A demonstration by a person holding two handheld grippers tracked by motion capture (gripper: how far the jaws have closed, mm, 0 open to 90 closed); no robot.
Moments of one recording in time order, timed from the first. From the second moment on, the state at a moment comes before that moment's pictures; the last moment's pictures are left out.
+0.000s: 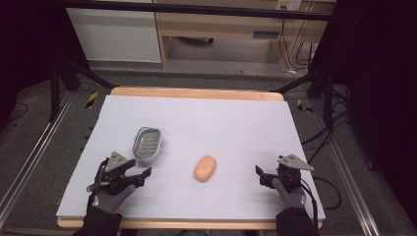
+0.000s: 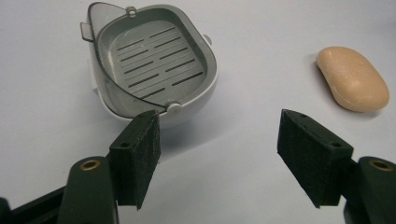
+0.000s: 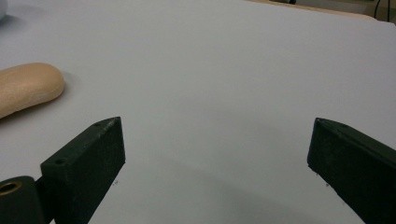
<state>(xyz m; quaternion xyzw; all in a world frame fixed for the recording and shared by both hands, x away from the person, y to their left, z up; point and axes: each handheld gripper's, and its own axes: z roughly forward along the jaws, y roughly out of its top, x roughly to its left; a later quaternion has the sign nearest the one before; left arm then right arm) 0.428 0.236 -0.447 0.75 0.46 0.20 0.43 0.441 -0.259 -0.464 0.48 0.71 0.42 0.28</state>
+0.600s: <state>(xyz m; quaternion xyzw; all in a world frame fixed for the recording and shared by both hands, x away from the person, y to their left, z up) 0.425 0.208 -0.441 0.77 0.43 0.20 0.43 0.442 -0.258 -0.463 0.48 0.72 0.42 0.28</state>
